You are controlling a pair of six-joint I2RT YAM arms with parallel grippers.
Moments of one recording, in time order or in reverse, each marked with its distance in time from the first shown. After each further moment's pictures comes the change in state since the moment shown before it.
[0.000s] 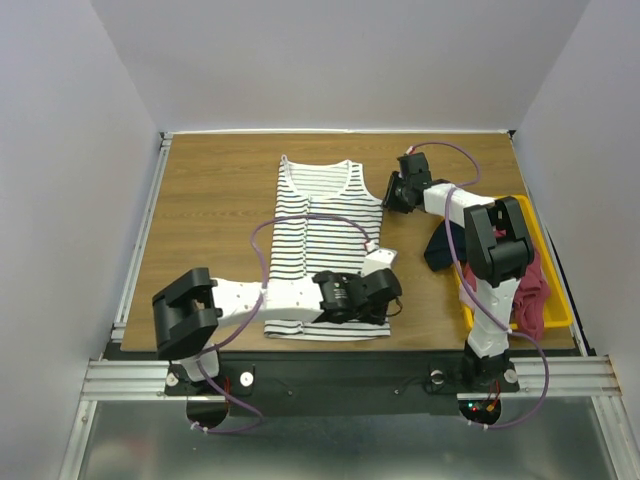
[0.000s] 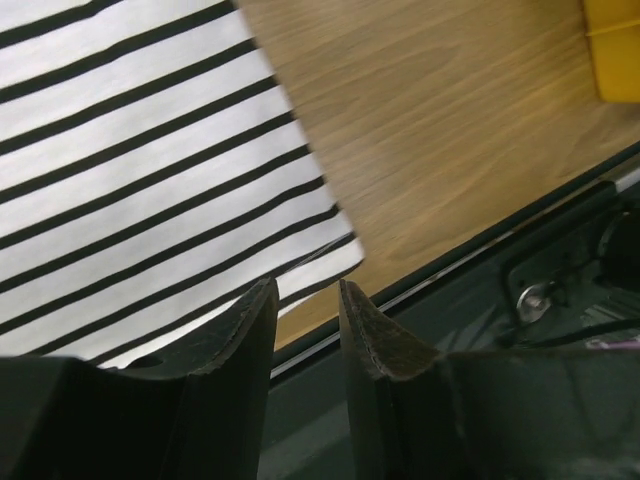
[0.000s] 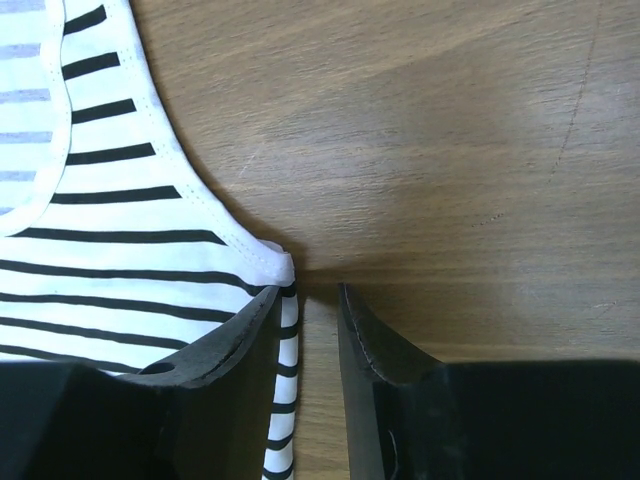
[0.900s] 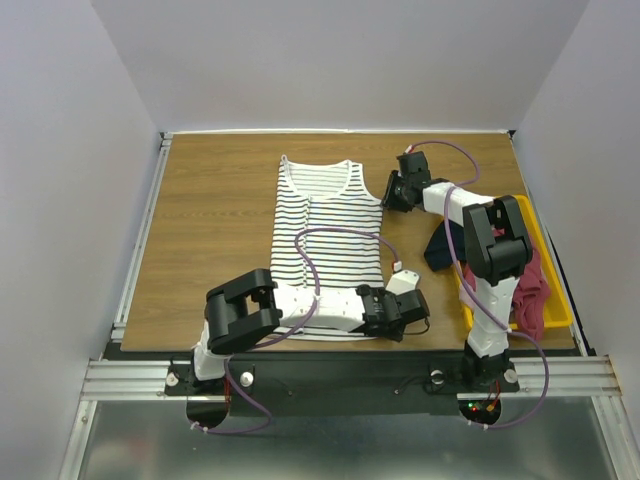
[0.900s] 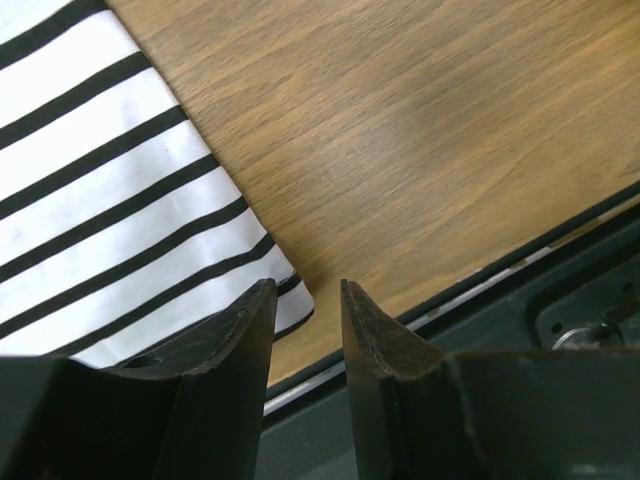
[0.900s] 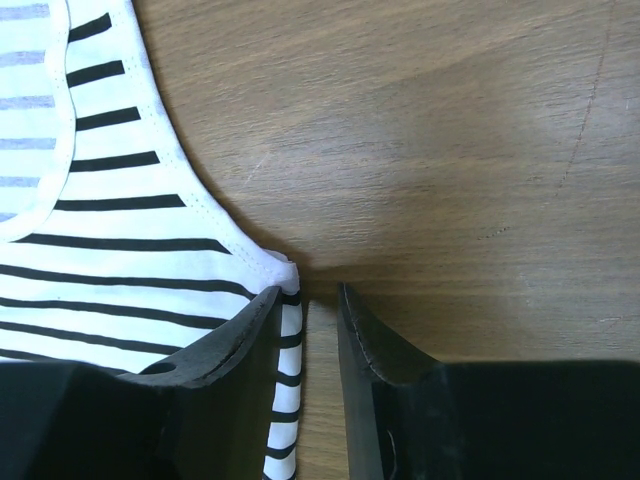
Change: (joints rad) left arm -0.077 0.298 0.183 -0.019 -0.008 -0.006; right arm 0.000 0.016 0.019 0.004 -0.018 -0.002
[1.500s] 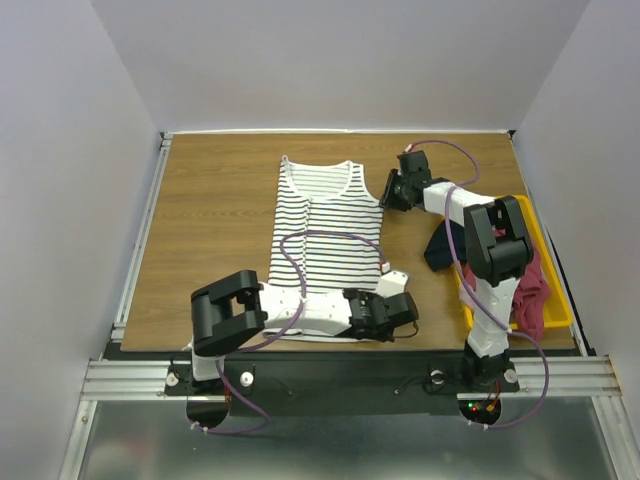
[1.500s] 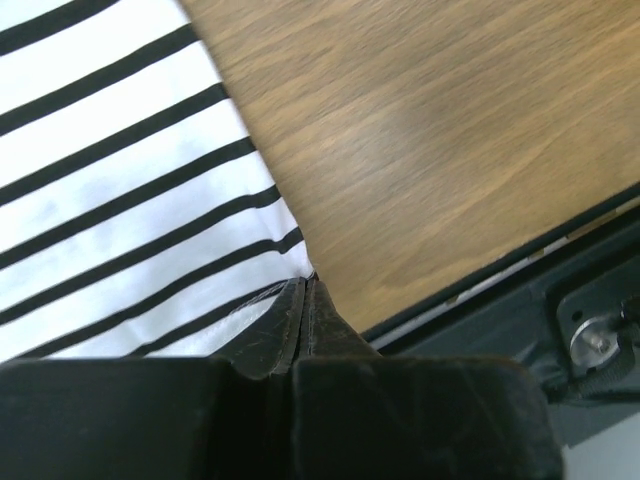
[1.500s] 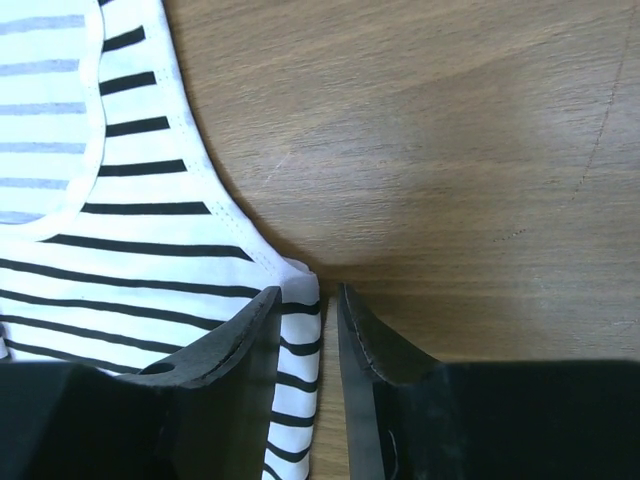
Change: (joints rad) left arm -0.006 -0.064 -0.104 0.052 -0.021 -0.037; right arm 0.000 -0.007 0.000 0.005 -0.025 0.003
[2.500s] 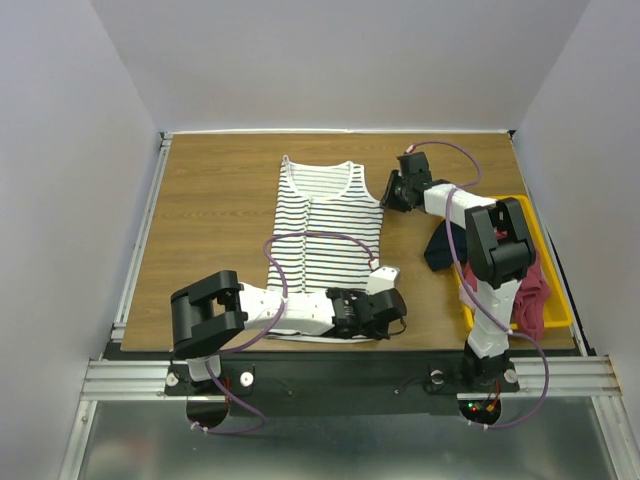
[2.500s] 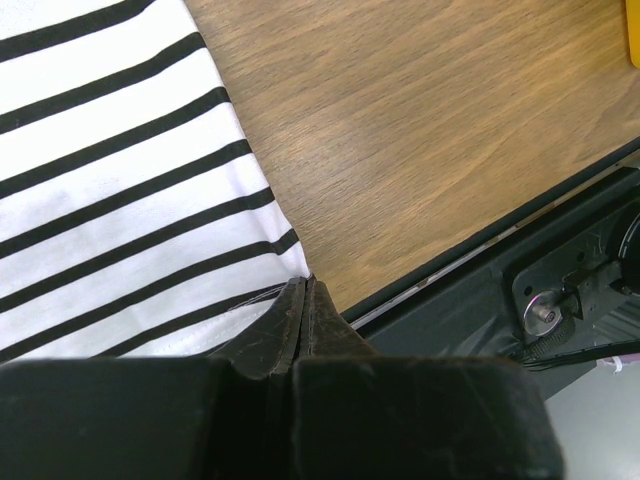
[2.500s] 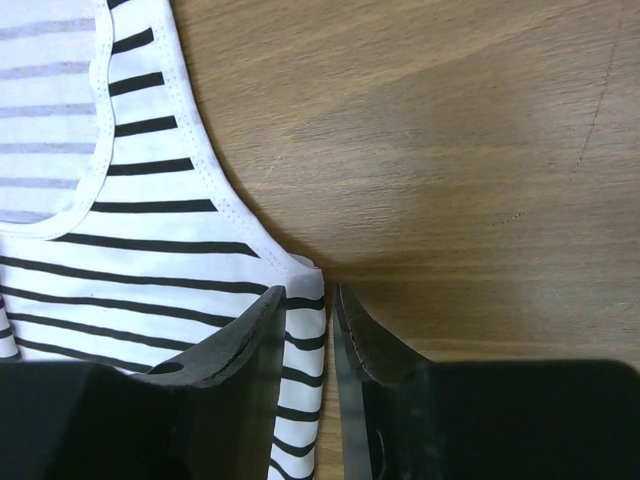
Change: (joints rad) left arm 0.018 -0.124 -0.133 0.118 0.030 -0.046; right arm 0.006 -0.026 -0.029 0.016 0.026 0.023
